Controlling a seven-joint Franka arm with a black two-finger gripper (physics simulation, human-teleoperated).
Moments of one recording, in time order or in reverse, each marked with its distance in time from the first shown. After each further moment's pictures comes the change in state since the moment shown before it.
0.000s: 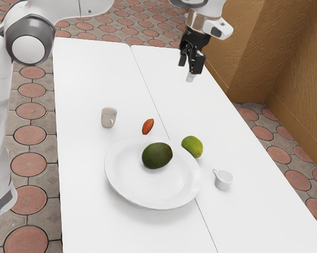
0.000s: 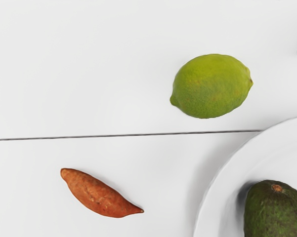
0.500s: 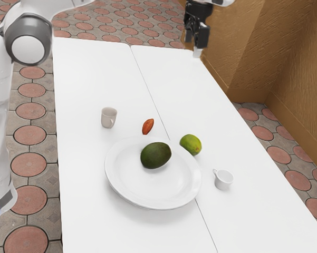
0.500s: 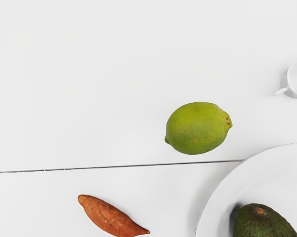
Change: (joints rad) arm -0.002 0.001 0.000 0.179 0.006 -0.035 0.019
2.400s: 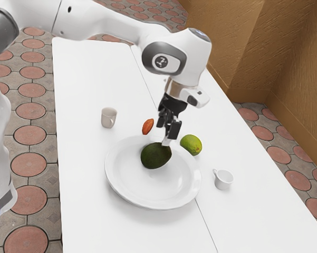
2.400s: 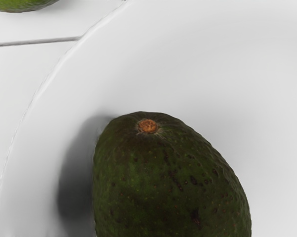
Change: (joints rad) arm -0.126 -0.236 -0.061 -0.864 -0.106 0.409 -0.133
